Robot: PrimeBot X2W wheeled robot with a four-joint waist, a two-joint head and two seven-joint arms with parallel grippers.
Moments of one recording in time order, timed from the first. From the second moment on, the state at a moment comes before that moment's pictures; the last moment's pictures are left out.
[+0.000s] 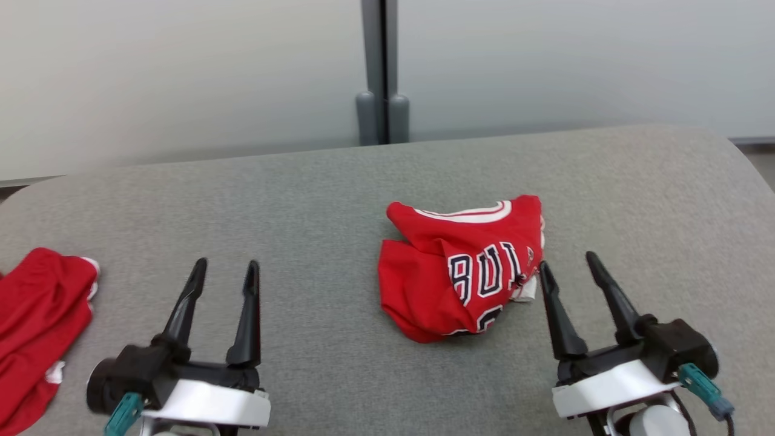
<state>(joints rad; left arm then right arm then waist) -0.05 0.13 -0.20 0.04 -0.32 0.02 -0.26 -0.12 -0.05 0.20 0.24 0.17 0.13 -0.26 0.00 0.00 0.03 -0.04</state>
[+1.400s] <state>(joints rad) 0.22 0.05 -0.02 0.03 -0.01 0.02 -0.26 0.06 -0.05 0.16 0.16 0.07 0.13 -0.26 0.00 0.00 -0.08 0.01</state>
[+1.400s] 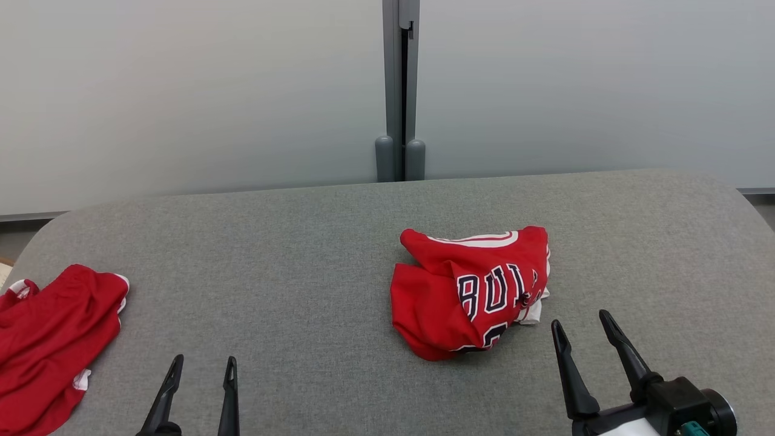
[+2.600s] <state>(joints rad) -0.53 0.13 -0.44 0.46 -0.12 -0.13 -0.25 -0.09 -0.05 0.18 0.14 0.00 0.13 -0.26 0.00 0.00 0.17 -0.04</state>
